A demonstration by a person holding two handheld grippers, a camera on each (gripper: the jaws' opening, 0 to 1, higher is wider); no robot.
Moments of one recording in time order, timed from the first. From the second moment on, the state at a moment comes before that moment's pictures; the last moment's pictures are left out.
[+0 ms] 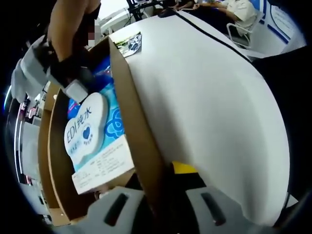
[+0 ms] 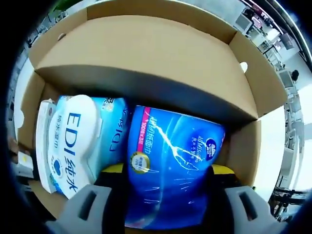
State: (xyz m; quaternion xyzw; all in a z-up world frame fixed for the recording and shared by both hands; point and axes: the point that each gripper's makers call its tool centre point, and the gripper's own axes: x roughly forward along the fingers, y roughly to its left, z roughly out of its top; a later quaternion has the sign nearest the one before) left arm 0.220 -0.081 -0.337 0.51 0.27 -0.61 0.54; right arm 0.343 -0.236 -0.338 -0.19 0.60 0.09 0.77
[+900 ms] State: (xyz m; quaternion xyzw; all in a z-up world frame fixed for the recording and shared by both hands) left arm 0.218 -0.076 -0.338 0.51 0.27 -0.61 0.54; right arm 0.337 -0.231 -0.311 -0.18 0.60 0.10 0.78
